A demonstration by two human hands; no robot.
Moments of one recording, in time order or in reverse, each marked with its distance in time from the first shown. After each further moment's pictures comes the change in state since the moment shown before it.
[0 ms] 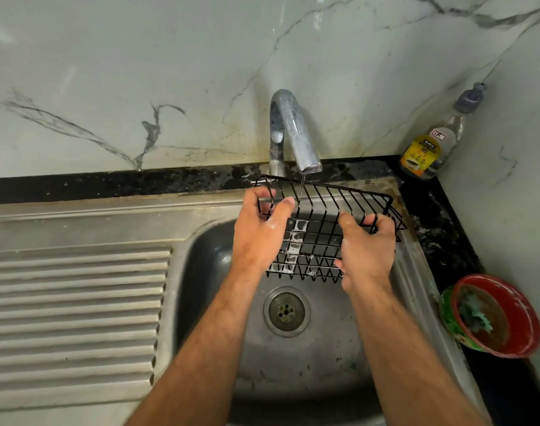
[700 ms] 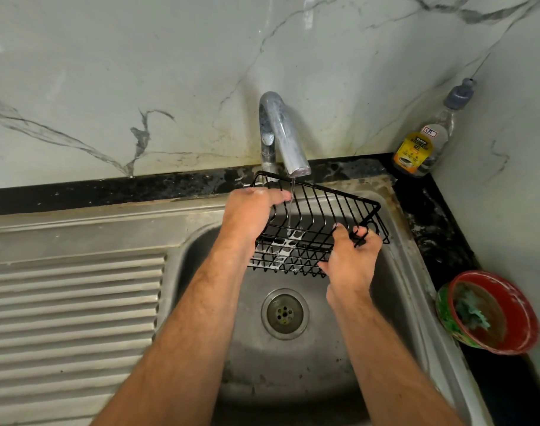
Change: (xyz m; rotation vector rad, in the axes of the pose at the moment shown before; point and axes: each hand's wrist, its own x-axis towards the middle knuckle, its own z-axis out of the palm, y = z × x) left_hand 0.022 0.035 -0.001 -0.068 -0.077 -0.190; right_hand -0.014 0.015 0.002 0.150 -0.021 0.088
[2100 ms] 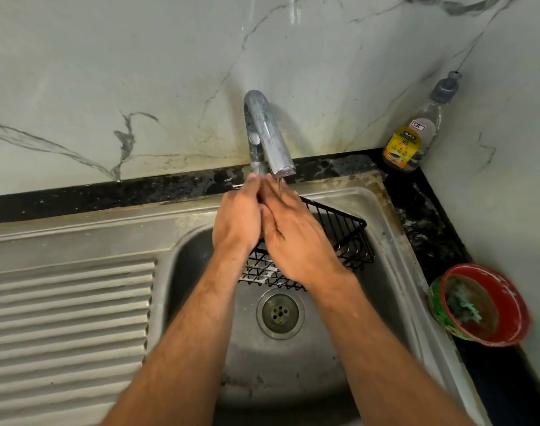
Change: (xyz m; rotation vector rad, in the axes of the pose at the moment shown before) left_hand 0.008 -0.012 0.006 0.118 0.038 0.153; right_hand -0.022 -0.039 0.026 -0.921 -0.699 -0.985
